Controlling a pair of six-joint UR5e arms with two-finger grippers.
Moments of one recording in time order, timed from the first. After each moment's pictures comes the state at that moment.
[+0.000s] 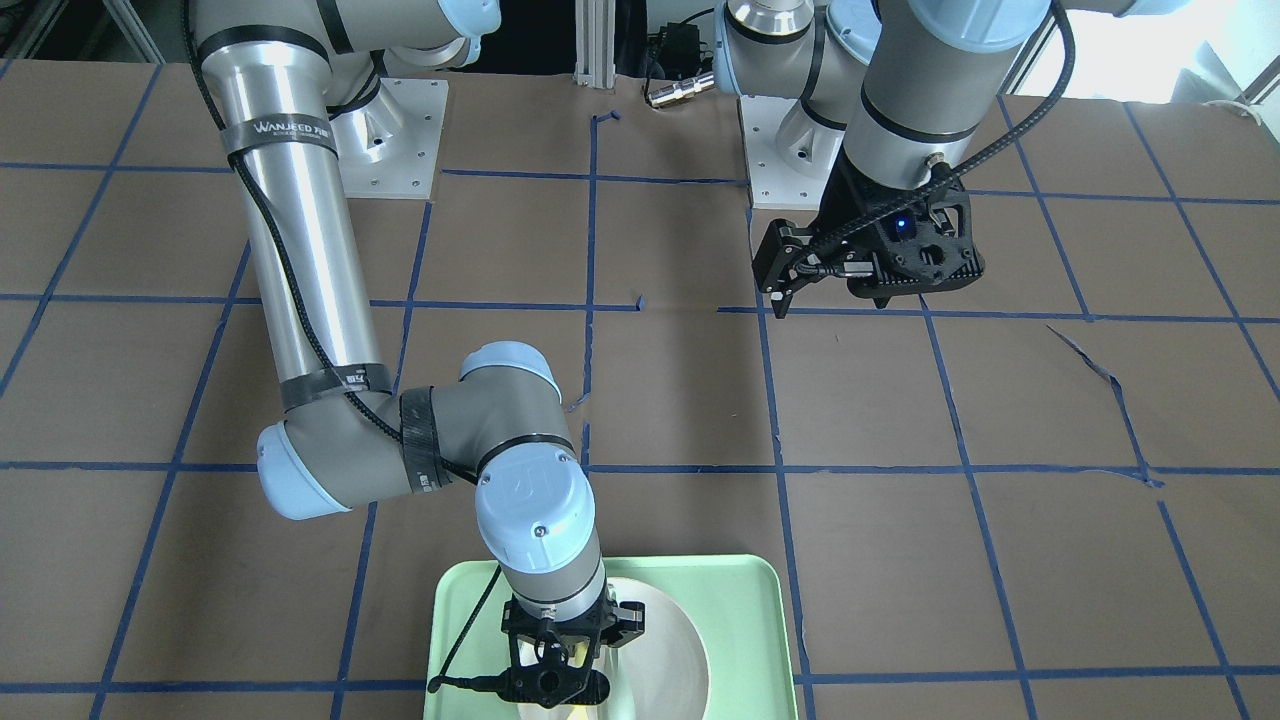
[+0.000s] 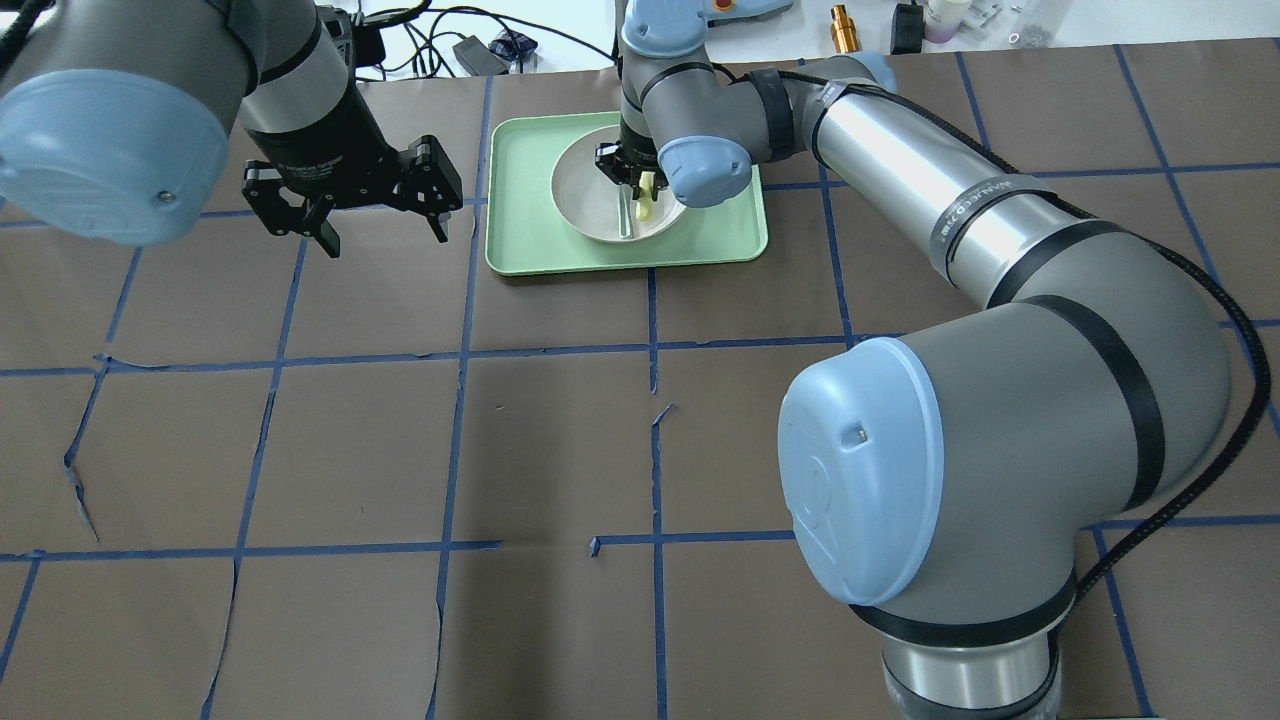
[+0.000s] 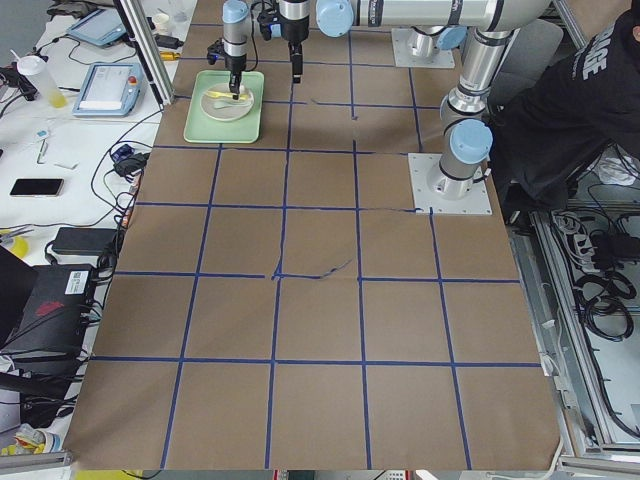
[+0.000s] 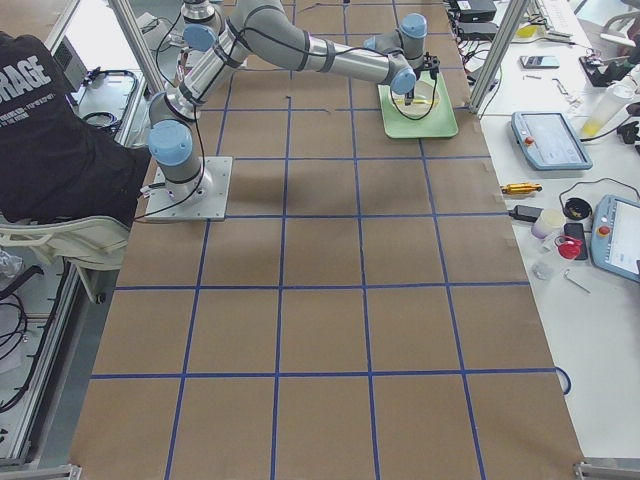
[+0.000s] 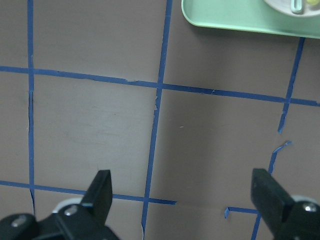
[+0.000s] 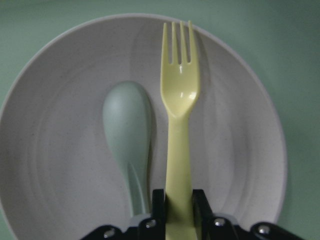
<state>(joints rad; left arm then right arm) -1.64 -1.64 -1.58 -1.47 1.59 -0.20 1.85 -0.73 1.10 -2.15 -1.52 0.34</state>
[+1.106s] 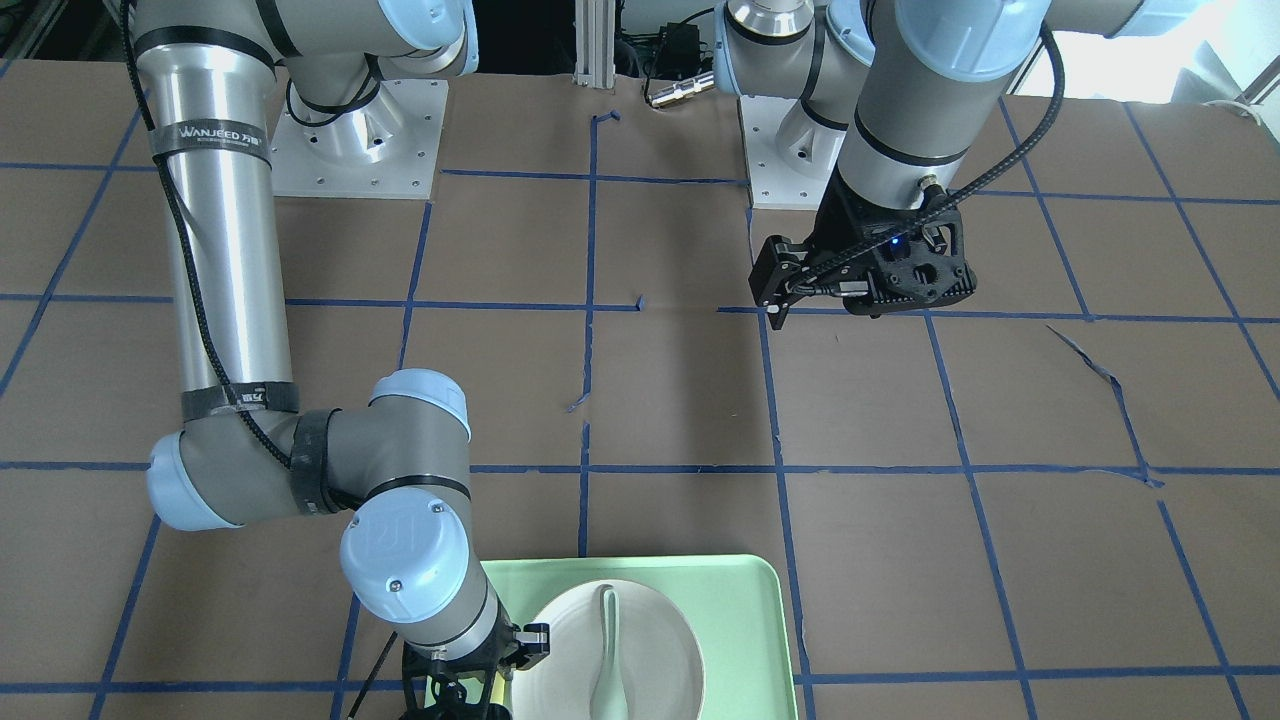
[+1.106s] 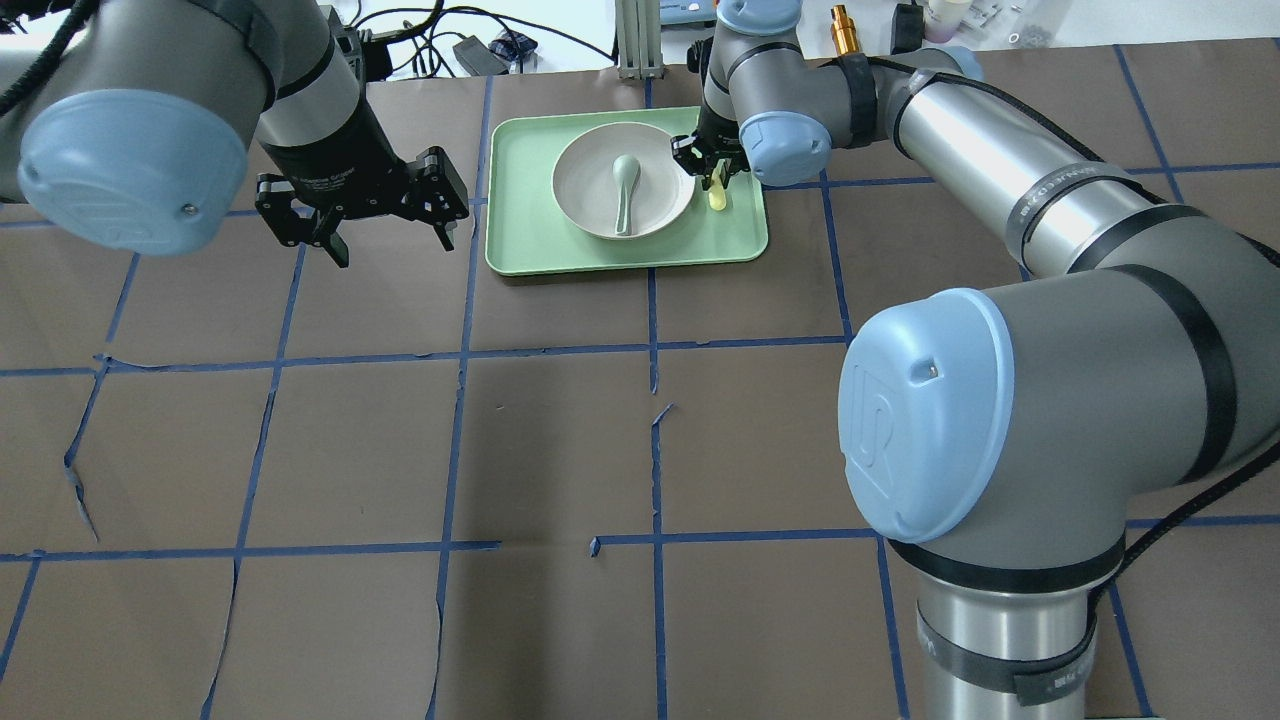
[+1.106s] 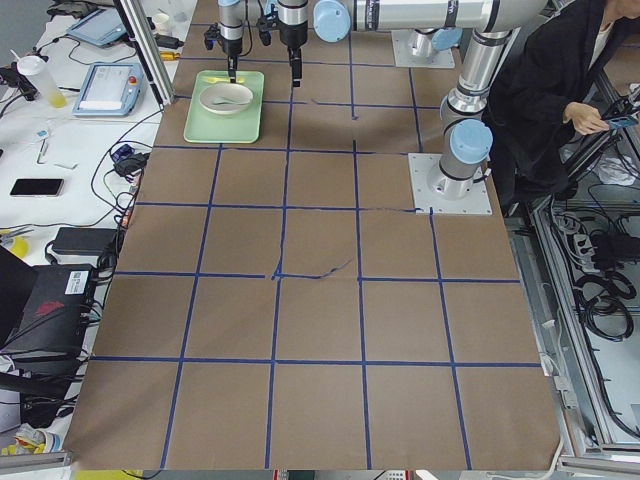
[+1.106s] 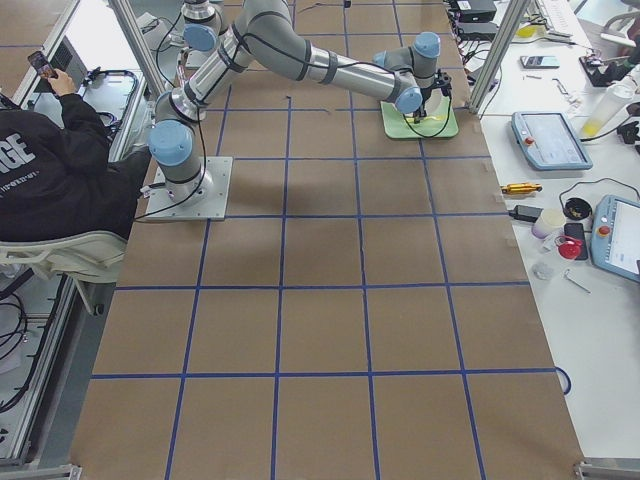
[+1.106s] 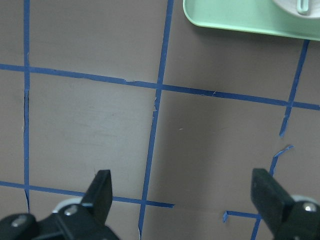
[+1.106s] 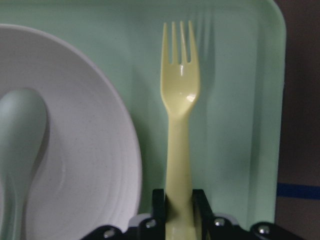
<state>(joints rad) -1.64 -1.65 -1.60 -1.44 1.59 -0.22 1.73 -0.72 1.14 -2.15 -1.51 0.08</state>
